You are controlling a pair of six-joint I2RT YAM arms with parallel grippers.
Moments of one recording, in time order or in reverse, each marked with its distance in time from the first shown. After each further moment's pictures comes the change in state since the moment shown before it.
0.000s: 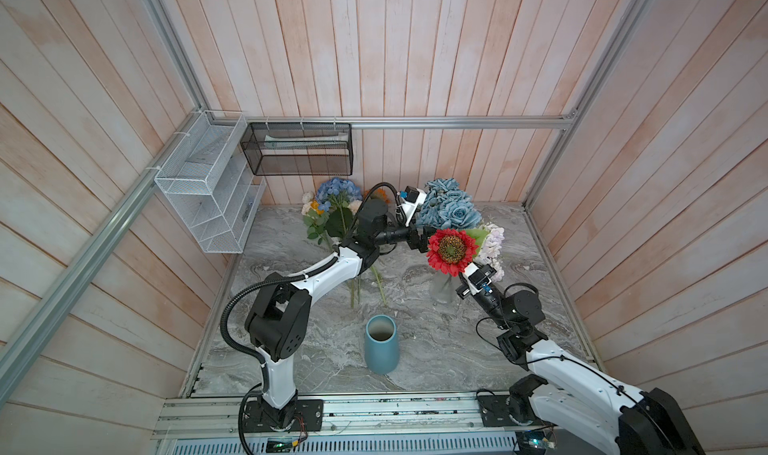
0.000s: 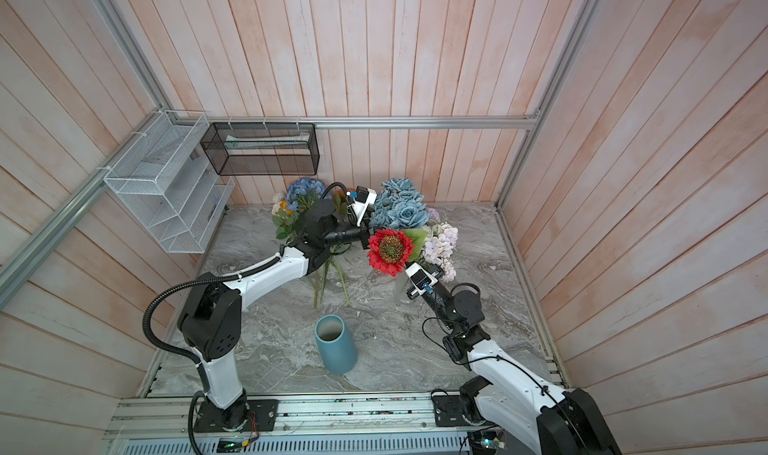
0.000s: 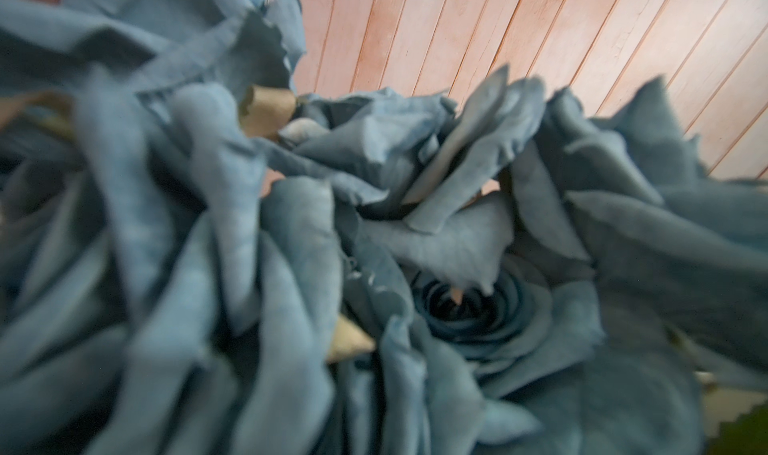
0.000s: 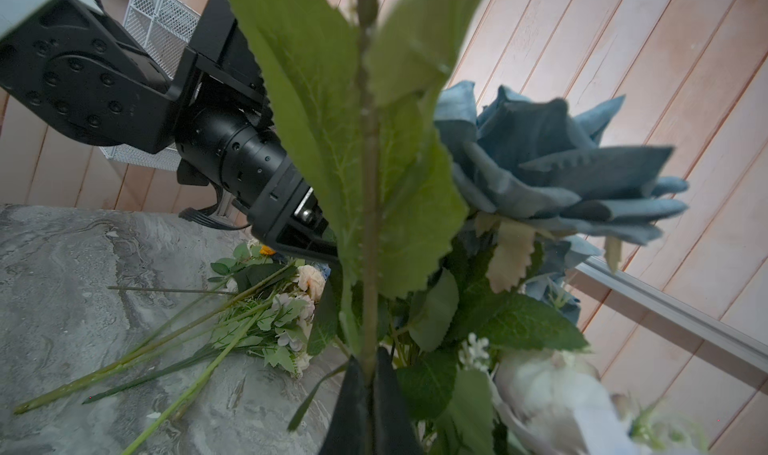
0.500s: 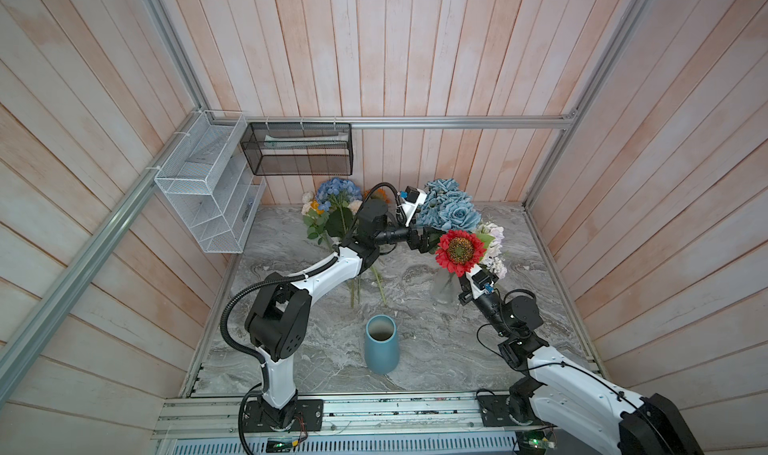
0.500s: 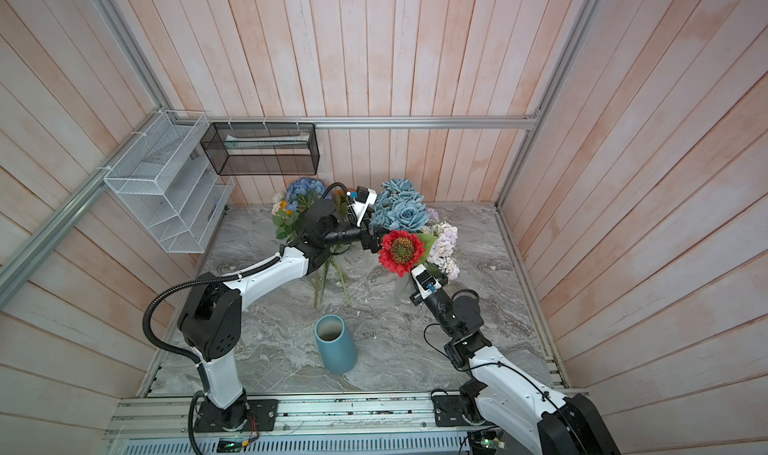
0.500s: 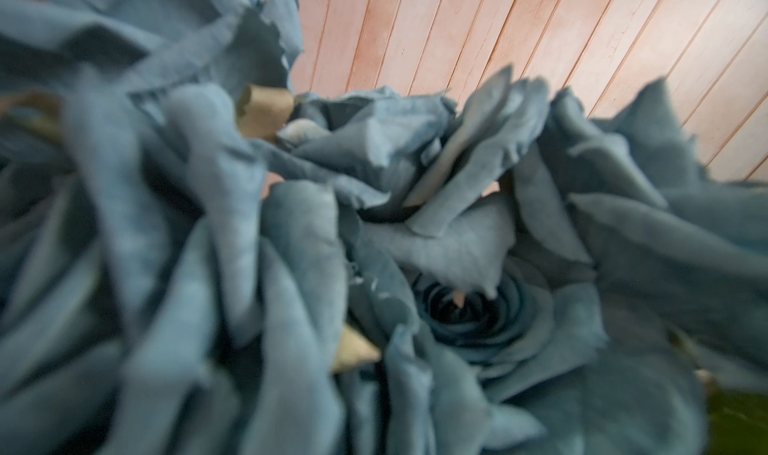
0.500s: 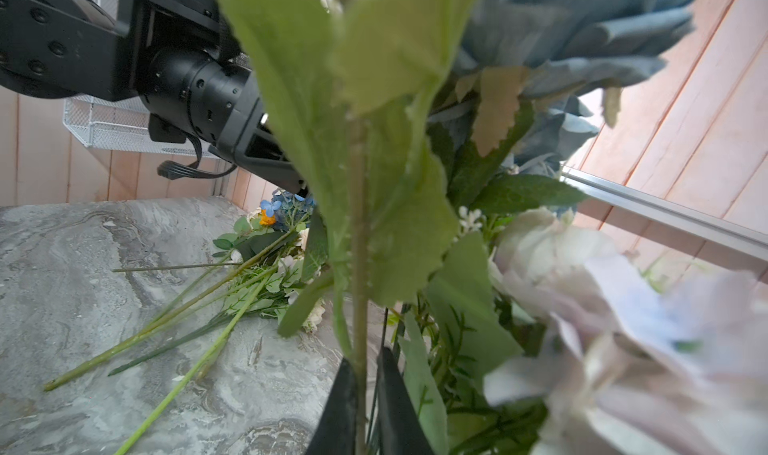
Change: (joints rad) left arm 0.000 0.000 0.000 0.000 0.013 -0.004; right arm 0.000 -0.052 -0.063 -0.073 0.085 0.111
